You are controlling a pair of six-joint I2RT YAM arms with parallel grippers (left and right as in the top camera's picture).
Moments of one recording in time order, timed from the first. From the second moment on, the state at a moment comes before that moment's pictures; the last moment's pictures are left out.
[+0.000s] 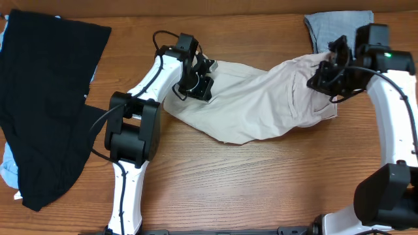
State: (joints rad) left arm -0.30 2.37 1.87 -0.92 0.48 0.08; right arm -0.13 1.72 1.58 -1.12 -0.39 0.12
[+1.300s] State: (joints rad) left arm -0.33 2.37 1.87 -0.89 0.48 0.08; right arm -0.36 1.91 1.20 -0.75 -0.18 0.28
